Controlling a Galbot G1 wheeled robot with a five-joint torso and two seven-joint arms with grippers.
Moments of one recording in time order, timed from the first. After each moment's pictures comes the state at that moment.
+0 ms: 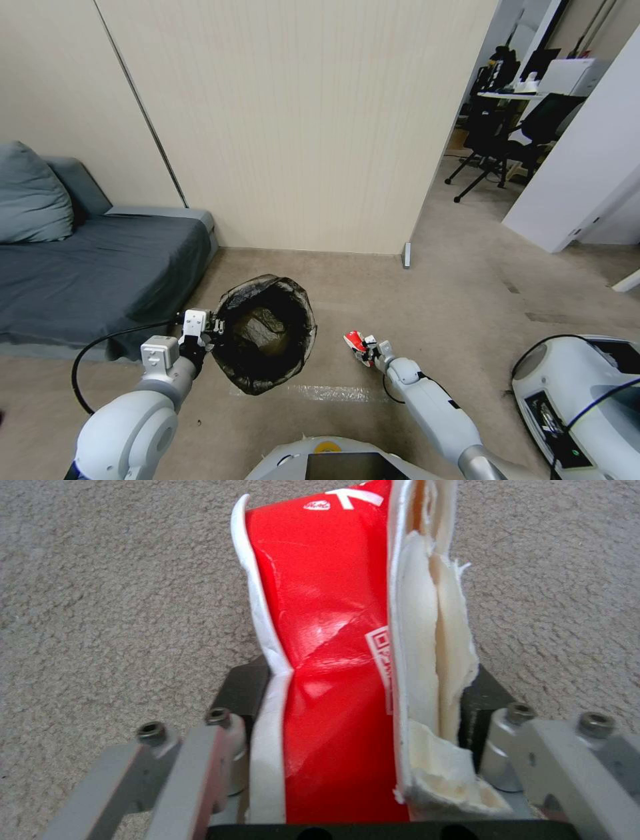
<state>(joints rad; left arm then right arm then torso) 1.66 -1.18 -0.75 -2.50 -0.43 0.71 -0.11 -0.96 1.25 0.10 1.04 0.21 -0.26 -0.19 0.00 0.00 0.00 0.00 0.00</state>
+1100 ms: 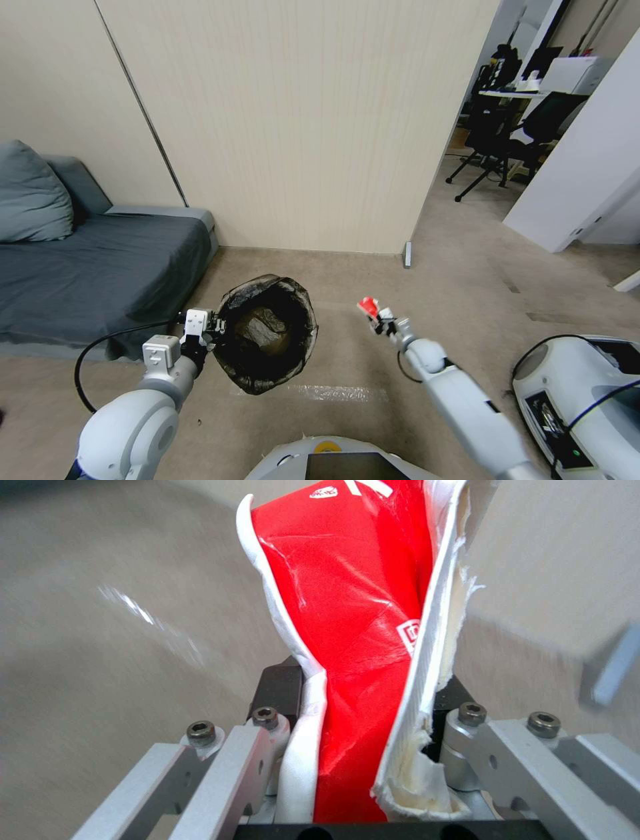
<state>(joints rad) 1.65 -1.17 -0.74 -2.49 -0.43 0.71 -0.11 -1.09 0.97 0.25 1.83 0.36 -0.35 -0.13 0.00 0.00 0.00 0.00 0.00</state>
